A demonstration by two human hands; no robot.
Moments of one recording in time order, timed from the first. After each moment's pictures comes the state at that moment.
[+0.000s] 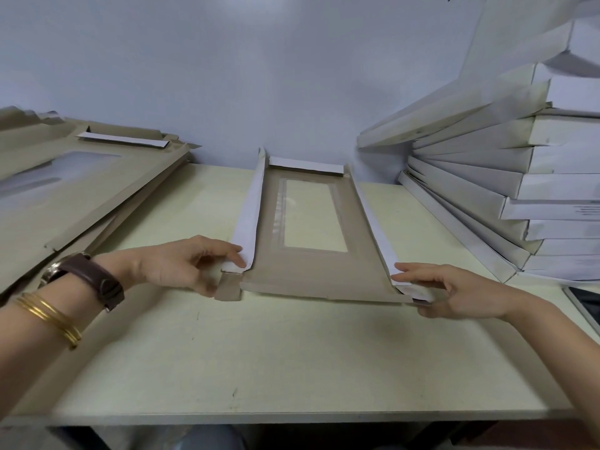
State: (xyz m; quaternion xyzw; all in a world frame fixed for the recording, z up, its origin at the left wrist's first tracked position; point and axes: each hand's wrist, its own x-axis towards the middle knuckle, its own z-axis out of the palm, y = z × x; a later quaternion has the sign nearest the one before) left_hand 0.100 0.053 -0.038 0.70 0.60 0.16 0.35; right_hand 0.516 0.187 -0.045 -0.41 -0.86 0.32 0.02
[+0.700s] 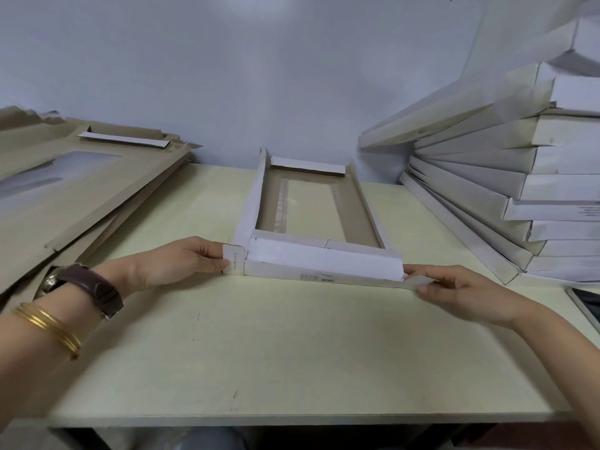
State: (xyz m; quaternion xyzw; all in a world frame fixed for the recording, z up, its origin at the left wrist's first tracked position) left_hand 0.094 0.058 -0.053 0.67 0.56 0.26 0.40; right_hand 0.525 0.190 -0.057 -0.40 -0.80 0.44 0.12
